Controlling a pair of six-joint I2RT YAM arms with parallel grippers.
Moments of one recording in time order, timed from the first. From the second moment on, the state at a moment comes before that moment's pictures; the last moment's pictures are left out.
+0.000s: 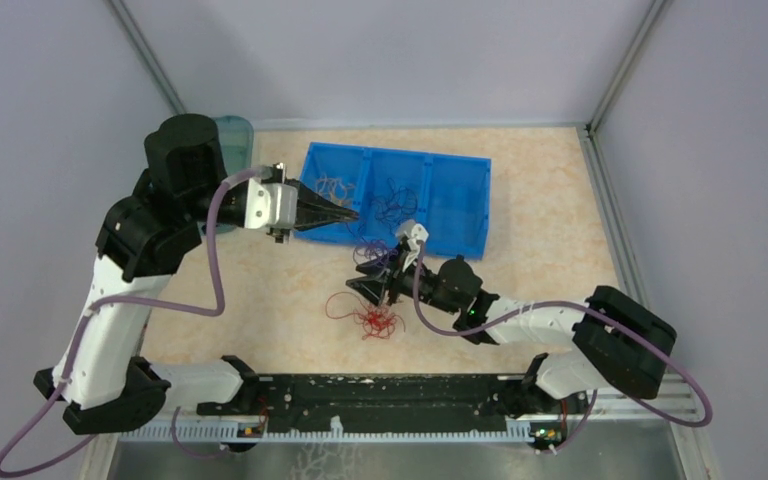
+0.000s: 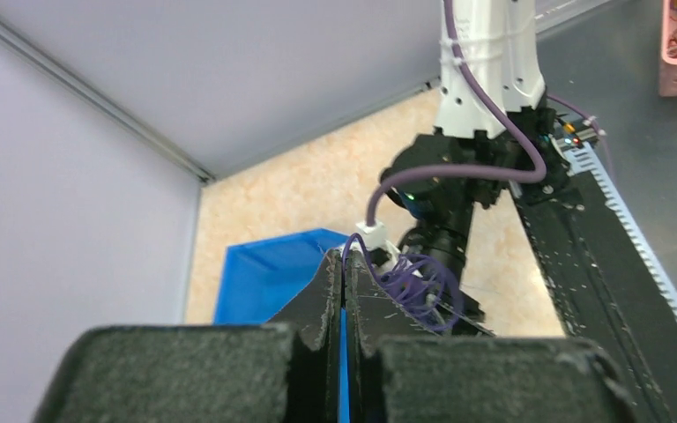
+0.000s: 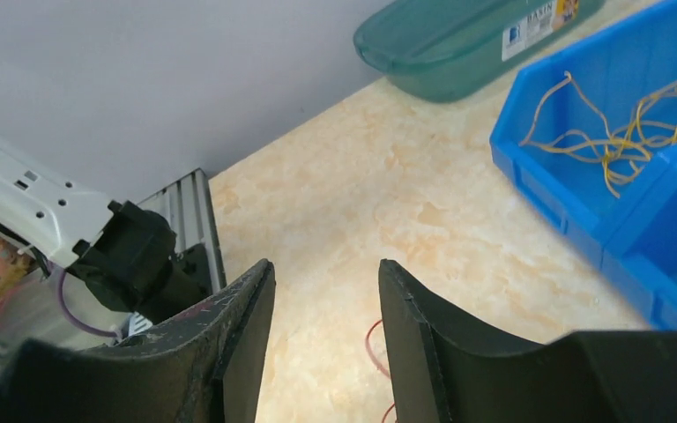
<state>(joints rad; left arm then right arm) -0.68 1.22 1.85 -0.89 0.91 0.67 0.99 1.33 0.50 0.94 -0.18 0.37</state>
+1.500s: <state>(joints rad) -0.68 1.16 1.75 -0.77 0.88 0.65 0.98 0.73 0.54 0.57 -0.06 0.26</state>
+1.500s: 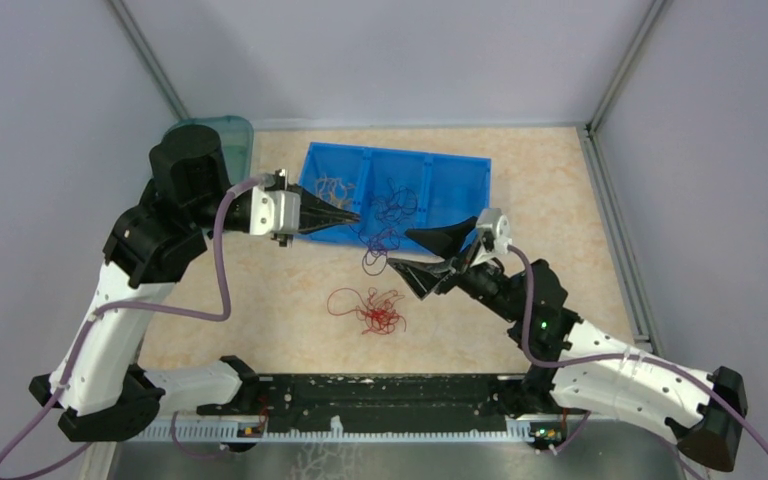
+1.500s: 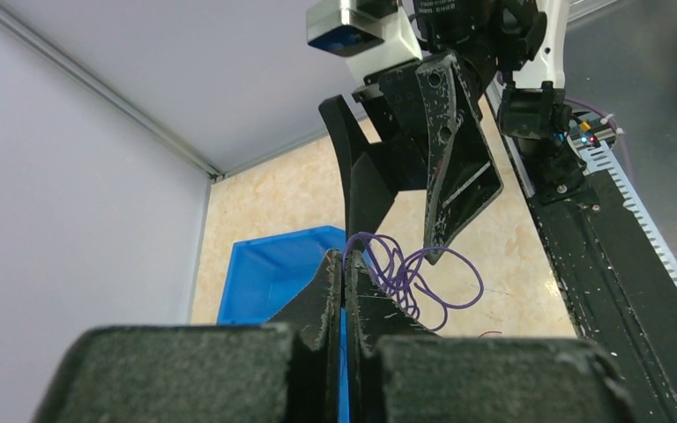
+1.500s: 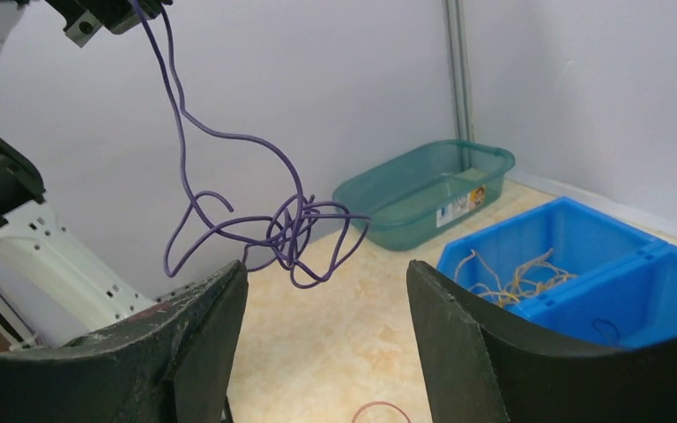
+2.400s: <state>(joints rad) -0.68 1.16 1.74 -0.79 0.92 0.64 0.98 0.98 0.77 0.53 -0.05 0.09</state>
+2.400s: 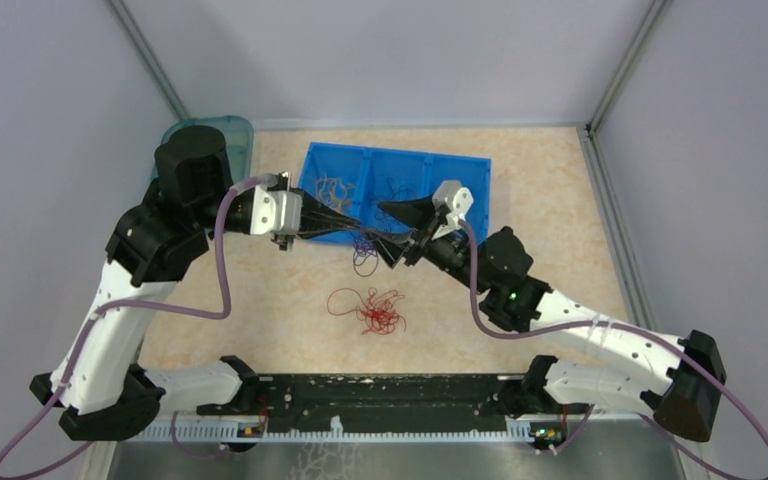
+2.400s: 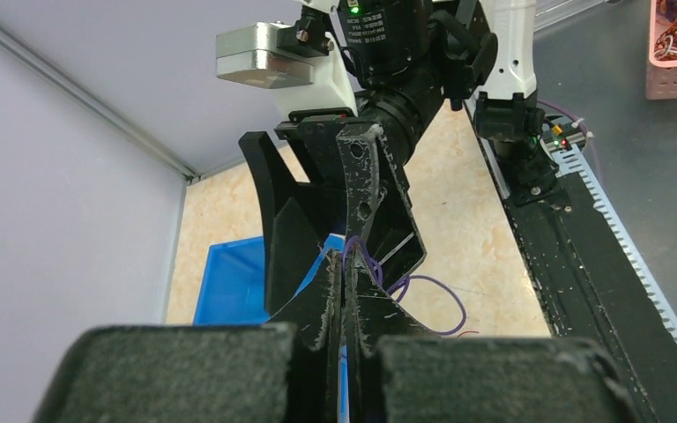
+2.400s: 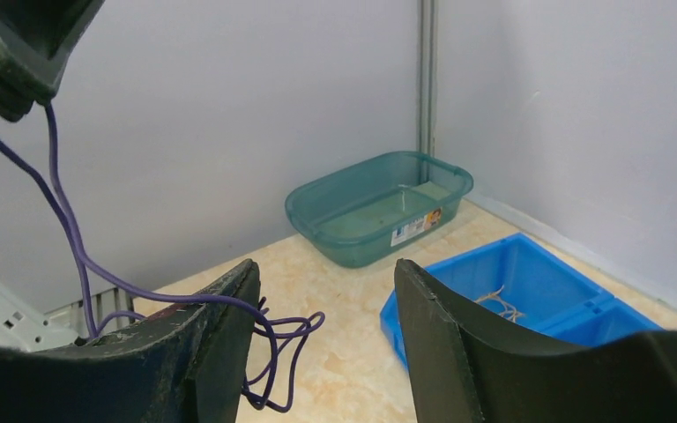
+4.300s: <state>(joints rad) -0.69 1.23 1.70 -0.71 0.89 0.54 0.89 0.76 0.40 0.64 0.24 0.27</state>
